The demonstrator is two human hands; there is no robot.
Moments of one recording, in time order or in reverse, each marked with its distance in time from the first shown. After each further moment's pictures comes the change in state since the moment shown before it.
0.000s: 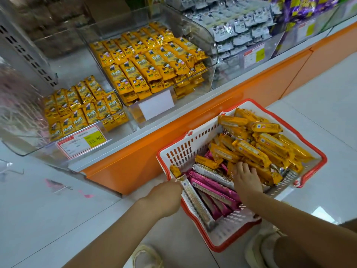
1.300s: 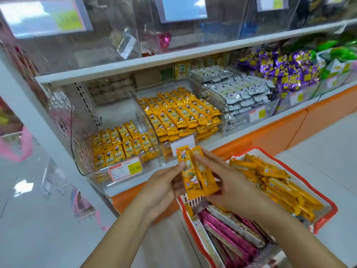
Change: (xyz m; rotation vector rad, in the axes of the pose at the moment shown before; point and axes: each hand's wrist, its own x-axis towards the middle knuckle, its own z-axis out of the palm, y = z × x) left_hand -0.113 0.026 -0.139 -1.862 0.410 0.111; right_hand -0.073 -0.003 -0.232 1.240 0.269 -0.568
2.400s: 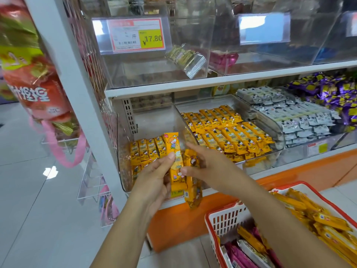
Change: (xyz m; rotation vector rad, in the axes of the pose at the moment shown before) left_hand 0.002 0.076 -0.082 -0.127 0.267 0.252; right_hand 0.147 -0.088 0.037 -0.077 -0.063 0.011
